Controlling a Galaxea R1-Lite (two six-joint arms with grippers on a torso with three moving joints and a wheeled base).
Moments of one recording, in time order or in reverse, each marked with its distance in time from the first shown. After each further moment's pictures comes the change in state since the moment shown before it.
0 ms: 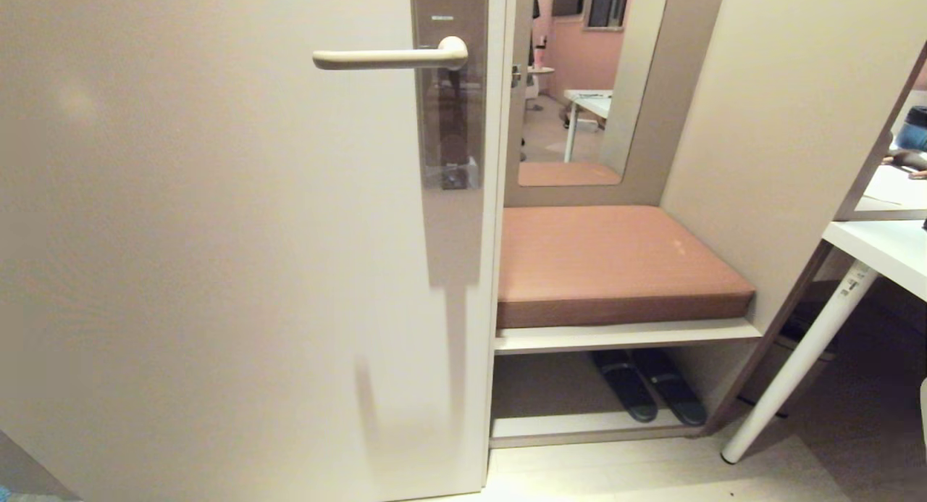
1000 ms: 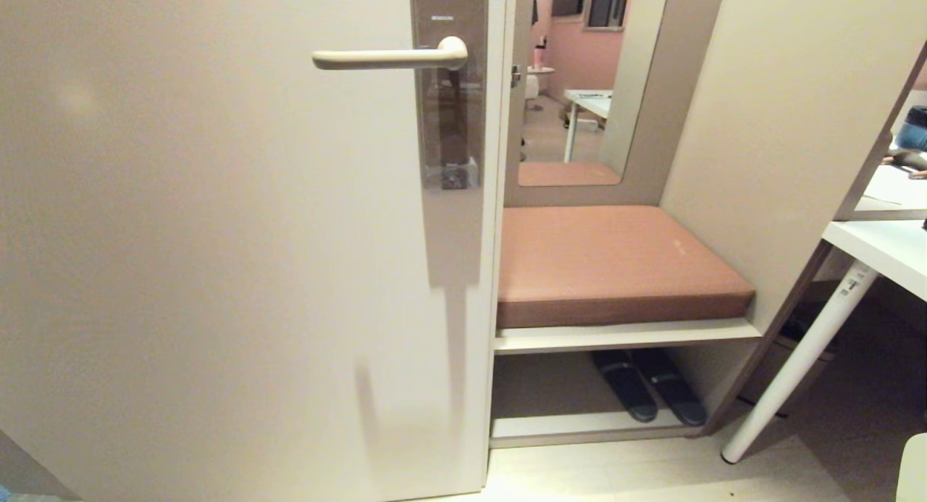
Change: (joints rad) left arm 0.000 0.000 0.000 0.000 0.000 0.000; right arm 0.006 -0.313 0.078 0.181 0.063 0.243
